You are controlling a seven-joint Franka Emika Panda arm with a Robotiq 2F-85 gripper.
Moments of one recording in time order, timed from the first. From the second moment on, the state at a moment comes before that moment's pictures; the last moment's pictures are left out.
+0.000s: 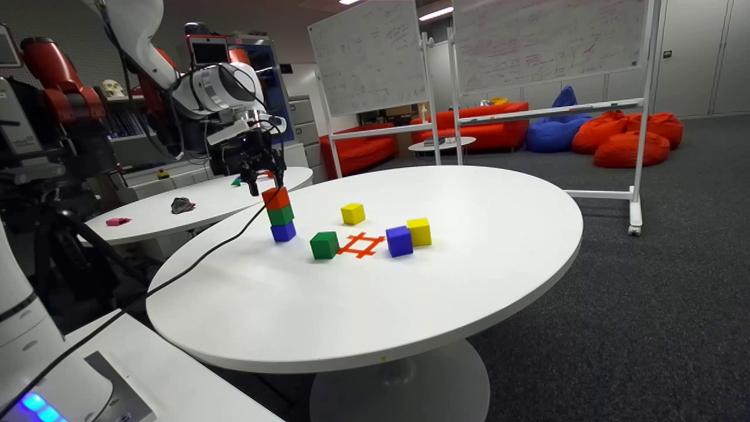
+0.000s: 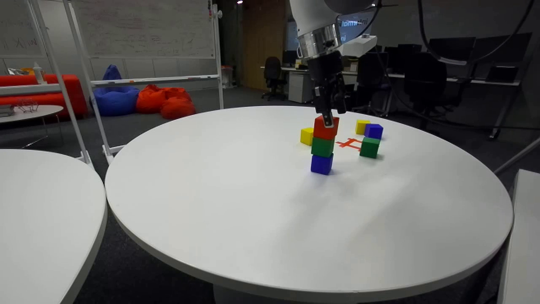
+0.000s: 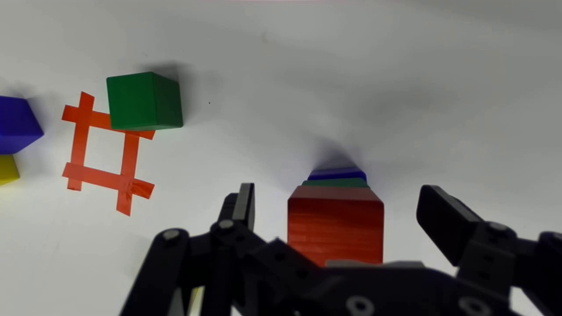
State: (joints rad) arm 0.23 0.33 0.12 -1.93 -0.19 1.98 0.22
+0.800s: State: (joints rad) arm 0.23 0.33 0.12 -1.93 -0.19 1.98 0.22
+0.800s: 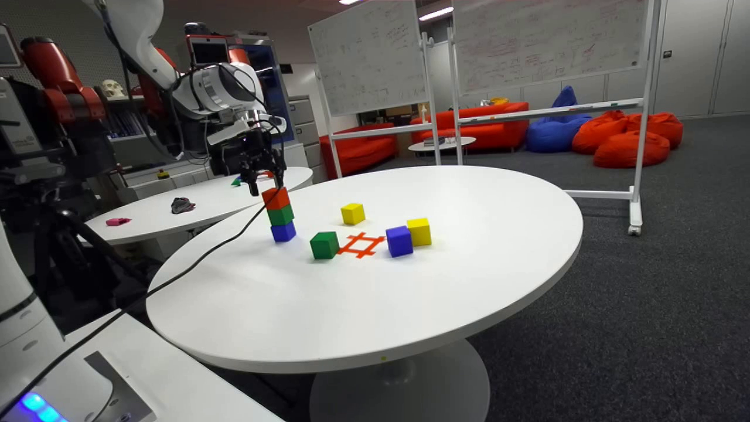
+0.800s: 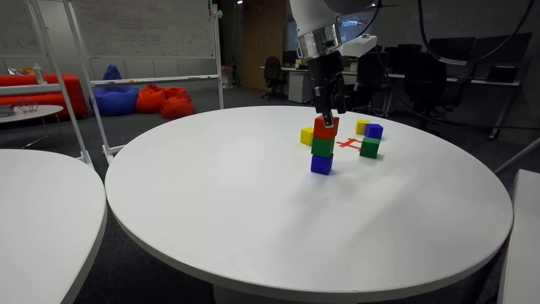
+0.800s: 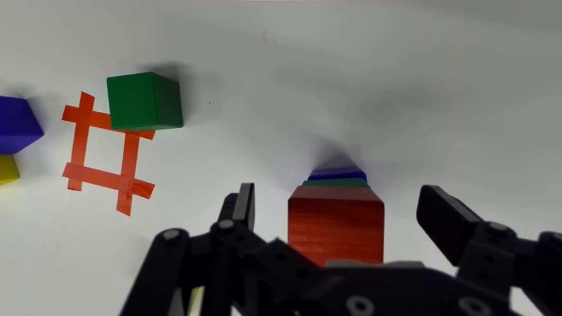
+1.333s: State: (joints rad) arm 0.23 0.33 0.11 -1.92 -0.19 1.98 0.22
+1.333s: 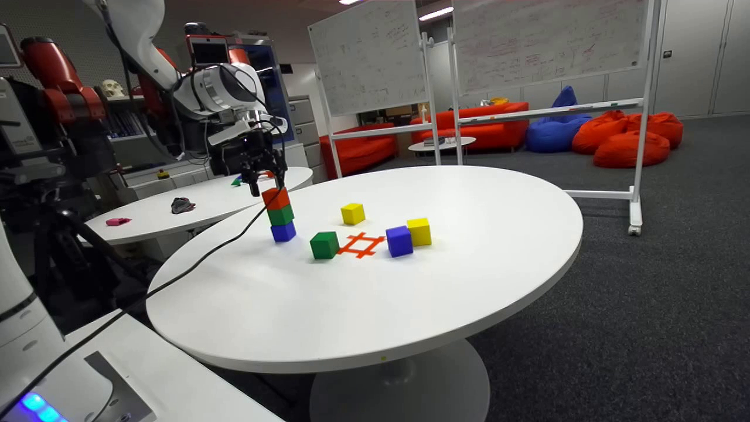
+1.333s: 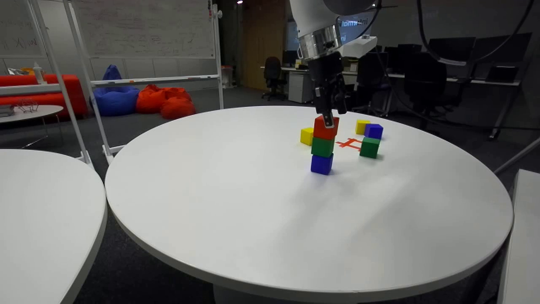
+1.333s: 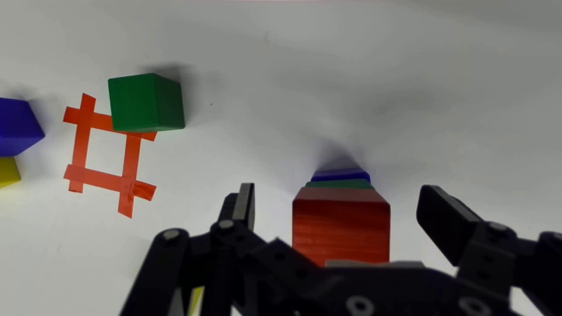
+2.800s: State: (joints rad) arm 0.24 0.38 0.11 -1.85 -0.19 1.98 0.22
